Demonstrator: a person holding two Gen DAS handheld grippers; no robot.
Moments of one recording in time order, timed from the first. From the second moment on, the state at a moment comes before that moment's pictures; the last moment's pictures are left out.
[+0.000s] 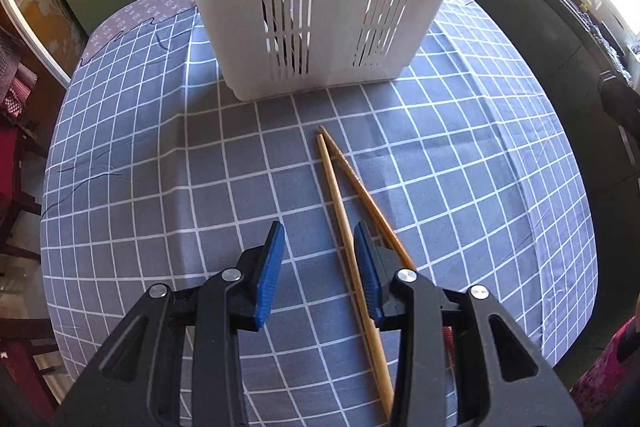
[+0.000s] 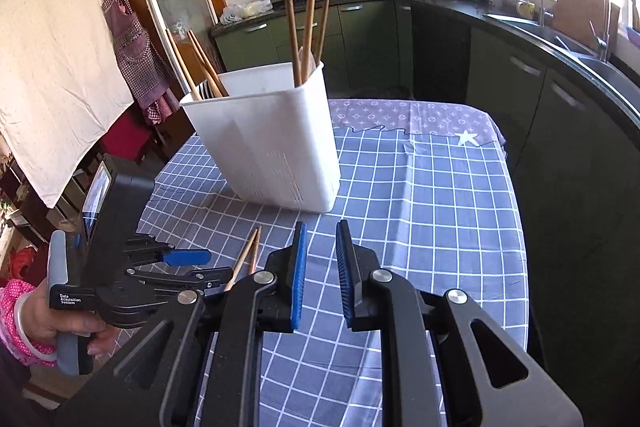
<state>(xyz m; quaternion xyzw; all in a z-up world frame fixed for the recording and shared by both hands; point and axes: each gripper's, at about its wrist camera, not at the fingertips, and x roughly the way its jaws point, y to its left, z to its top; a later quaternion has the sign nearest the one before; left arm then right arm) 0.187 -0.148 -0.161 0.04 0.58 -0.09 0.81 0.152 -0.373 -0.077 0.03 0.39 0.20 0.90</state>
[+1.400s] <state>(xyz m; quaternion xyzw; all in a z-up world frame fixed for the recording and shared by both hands) 0.176 -0.173 -0.157 0.03 0.60 -0.10 0.80 0.162 -0.388 -0.087 0.06 0.40 0.21 0.89</state>
